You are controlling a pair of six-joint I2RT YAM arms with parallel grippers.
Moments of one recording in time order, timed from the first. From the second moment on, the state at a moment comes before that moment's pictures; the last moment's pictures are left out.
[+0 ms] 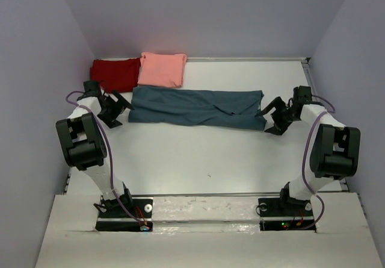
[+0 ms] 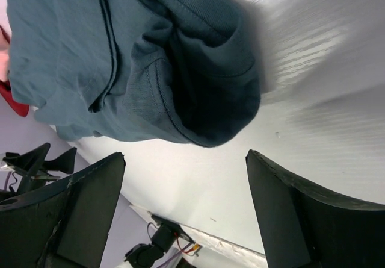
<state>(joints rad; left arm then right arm) 0.29 1.78 1.18 -0.51 0.35 -0.57 -0.16 1.63 1.02 -0.55 -0.52 0.77</state>
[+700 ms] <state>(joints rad) 0.29 1.87 1.22 -0.46 0.36 -0.56 -0.19 1.53 0.85 -0.37 -0.52 0.63</state>
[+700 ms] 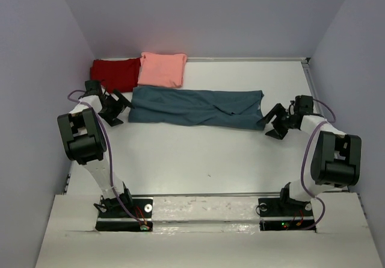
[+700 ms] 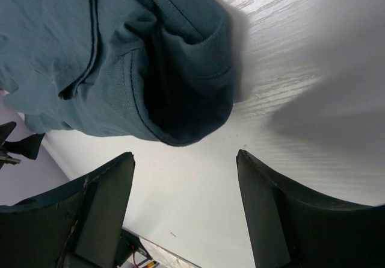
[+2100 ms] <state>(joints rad) 0.29 1.90 1.26 -0.45 0.38 -0.56 -0.19 1.41 0.62 0.01 -0.75 0.41</state>
